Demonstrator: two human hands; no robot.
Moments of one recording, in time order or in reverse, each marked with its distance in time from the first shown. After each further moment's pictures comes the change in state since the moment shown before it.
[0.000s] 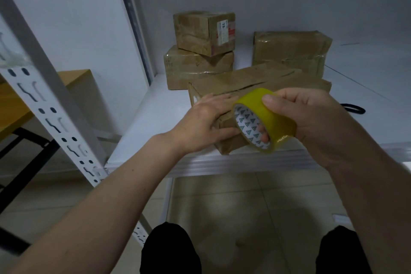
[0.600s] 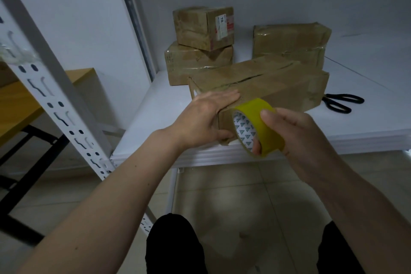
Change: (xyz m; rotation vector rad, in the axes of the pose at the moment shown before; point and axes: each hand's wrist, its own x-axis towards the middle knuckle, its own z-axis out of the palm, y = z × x) left_hand -0.008 0.011 -0.003 0.096 -0.038 -0.031; right_hand -0.020 0.044 0.008 0.125 0.040 0.011
